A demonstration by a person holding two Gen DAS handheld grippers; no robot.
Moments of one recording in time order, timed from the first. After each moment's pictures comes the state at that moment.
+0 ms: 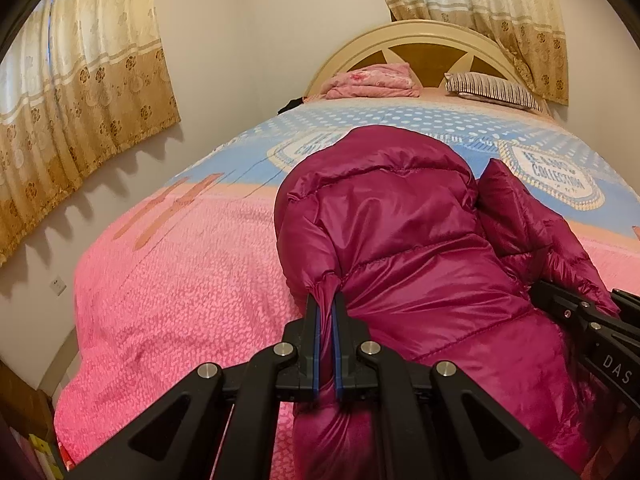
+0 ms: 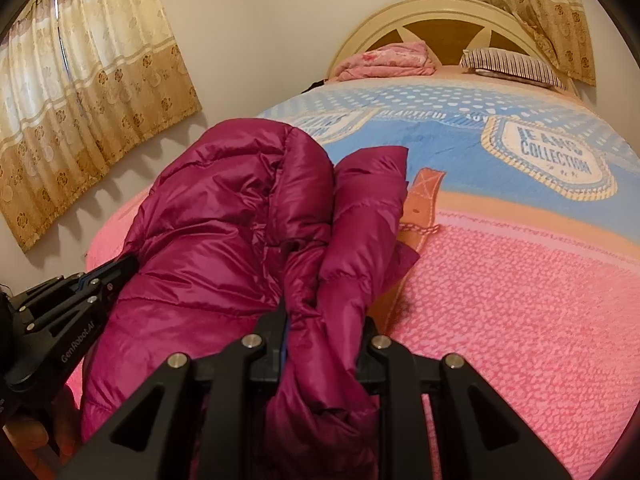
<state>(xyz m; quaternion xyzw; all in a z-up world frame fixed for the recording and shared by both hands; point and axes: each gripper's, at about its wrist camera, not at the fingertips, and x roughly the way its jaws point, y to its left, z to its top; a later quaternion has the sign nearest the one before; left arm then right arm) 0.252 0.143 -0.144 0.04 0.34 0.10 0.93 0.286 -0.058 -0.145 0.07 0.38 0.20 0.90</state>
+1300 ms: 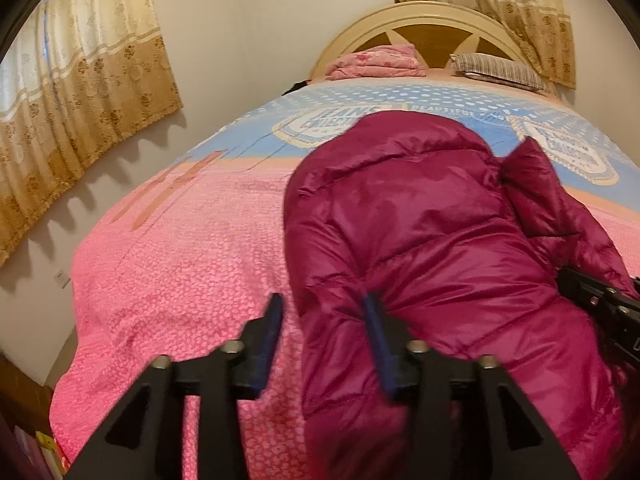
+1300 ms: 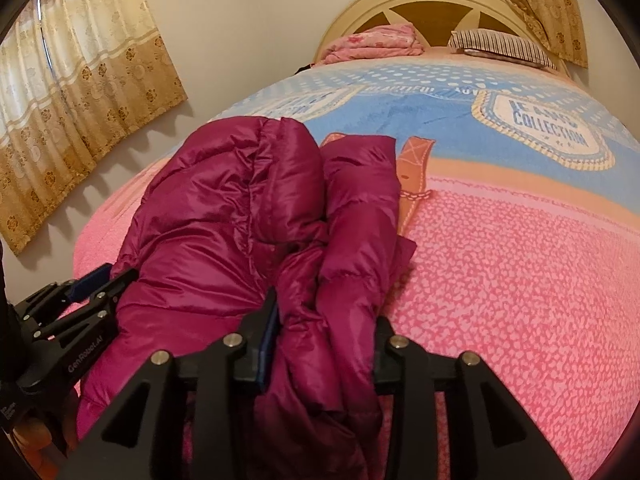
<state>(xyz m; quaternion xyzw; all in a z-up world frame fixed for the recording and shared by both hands) 0.258 0.156 -0.179 0.05 0.36 0.12 0.92 0.292 -0.063 -0.168 0.07 0.41 0.18 0.89</state>
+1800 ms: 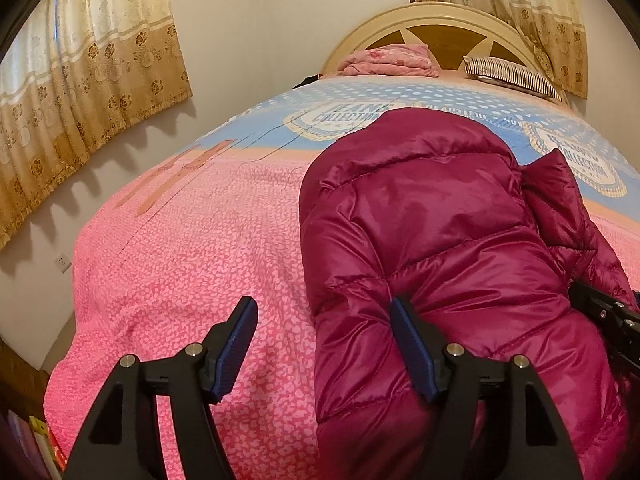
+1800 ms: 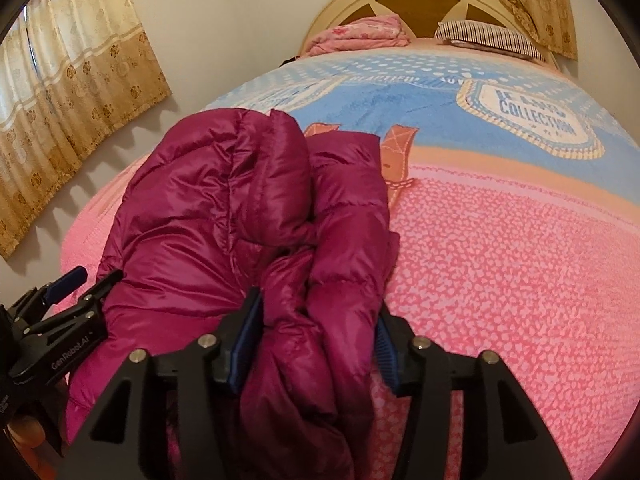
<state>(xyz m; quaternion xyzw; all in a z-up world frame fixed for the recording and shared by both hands) 0.260 0.168 -0.183 0.03 0.37 0.12 0.92 0.291 -0.064 -0.170 0.06 0.42 0.16 0.89</state>
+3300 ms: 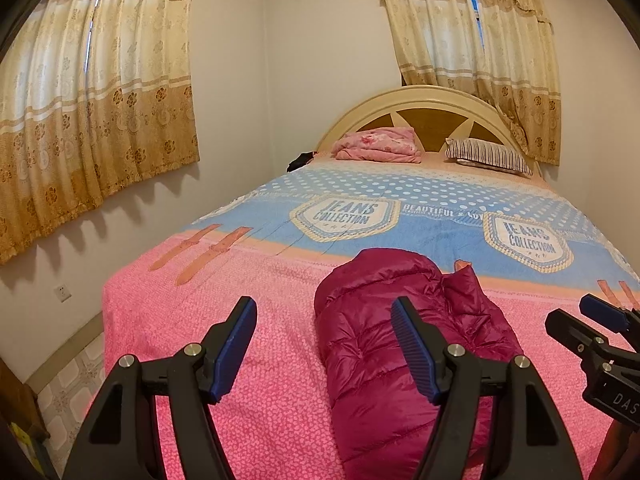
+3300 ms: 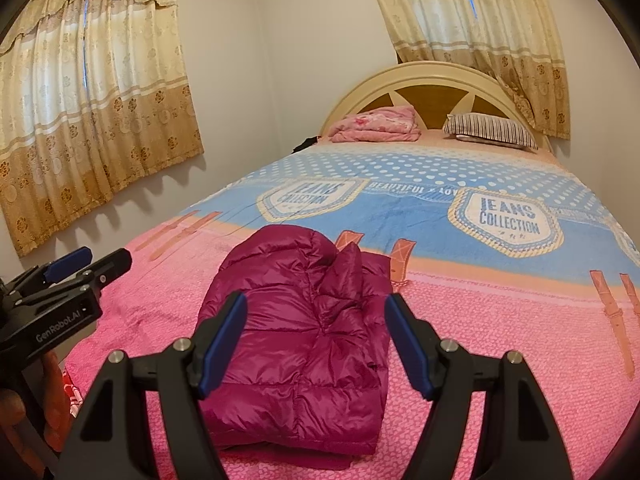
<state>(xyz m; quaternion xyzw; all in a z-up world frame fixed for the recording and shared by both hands) 0.156 0.162 -0.045 0.01 0.24 0.10 0.97 0.203 -0.060 -0.052 0.04 0.28 0.17 0.94</state>
